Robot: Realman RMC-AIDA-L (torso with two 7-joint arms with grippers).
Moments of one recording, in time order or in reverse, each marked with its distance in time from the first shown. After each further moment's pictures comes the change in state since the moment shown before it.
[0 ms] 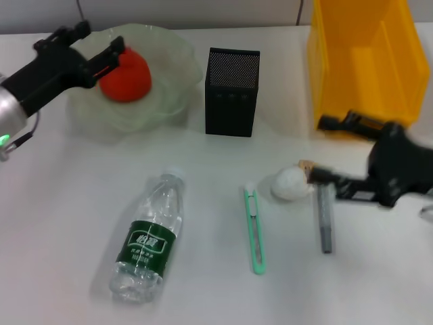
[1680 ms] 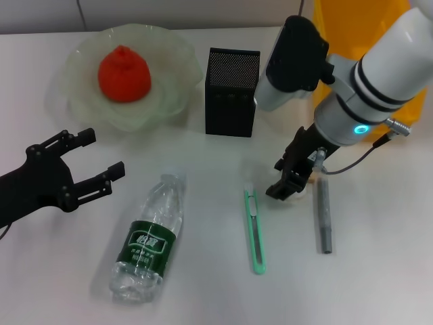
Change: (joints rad) left arm 0.339 0.002 0.321 0.261 0.037 0.291 -0.116; right arm 0.415 0.004 -0.960 -0.454 -0.683 0.477 1.354
